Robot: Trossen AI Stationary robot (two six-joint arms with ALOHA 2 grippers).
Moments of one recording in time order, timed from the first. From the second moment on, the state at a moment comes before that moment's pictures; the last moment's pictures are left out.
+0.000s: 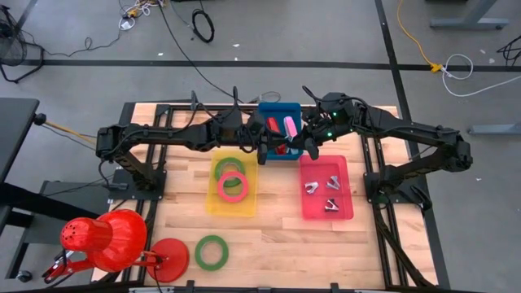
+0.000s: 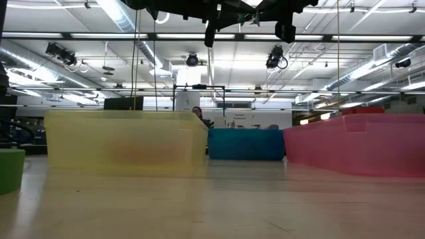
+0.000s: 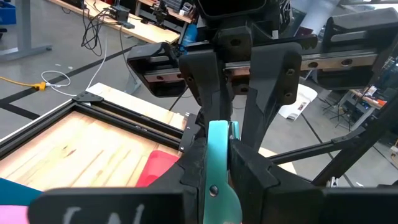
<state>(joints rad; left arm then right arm) 0.17 1.59 1.20 0.29 0.10 -0.37 -0.29 1.26 1.23 -0.52 -0.39 0.41</state>
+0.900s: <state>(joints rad) 0.17 1.56 1.21 0.29 0.11 -0.35 -0.29 1.26 1.23 -0.55 -0.45 0.39</state>
